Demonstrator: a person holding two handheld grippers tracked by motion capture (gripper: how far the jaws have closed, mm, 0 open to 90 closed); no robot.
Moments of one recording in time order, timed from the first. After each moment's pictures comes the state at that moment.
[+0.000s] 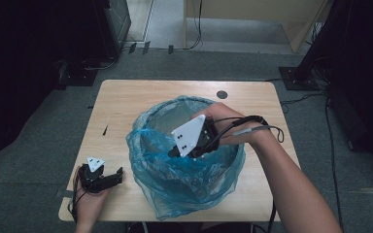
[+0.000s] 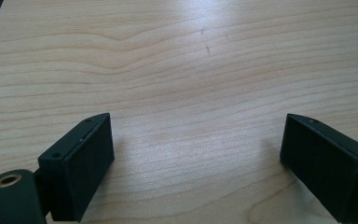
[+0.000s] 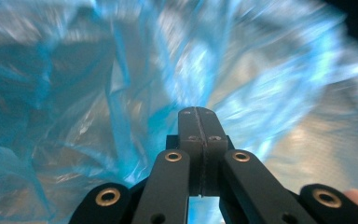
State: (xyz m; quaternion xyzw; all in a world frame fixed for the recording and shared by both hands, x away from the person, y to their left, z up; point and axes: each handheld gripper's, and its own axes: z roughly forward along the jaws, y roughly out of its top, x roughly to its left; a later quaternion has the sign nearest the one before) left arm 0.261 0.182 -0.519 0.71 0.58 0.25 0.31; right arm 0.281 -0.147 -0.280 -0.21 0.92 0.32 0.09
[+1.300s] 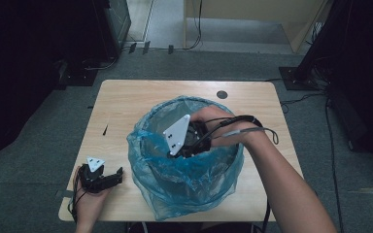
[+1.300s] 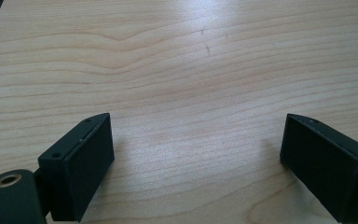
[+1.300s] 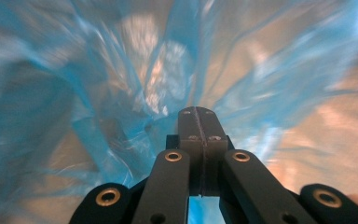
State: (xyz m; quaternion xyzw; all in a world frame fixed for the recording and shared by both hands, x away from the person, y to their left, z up) left arm 0.261 0.182 -0.519 0.71 0.58 0.25 0.31; right arm 0.288 -0.136 -0.290 -0.17 0.94 0.28 0.07
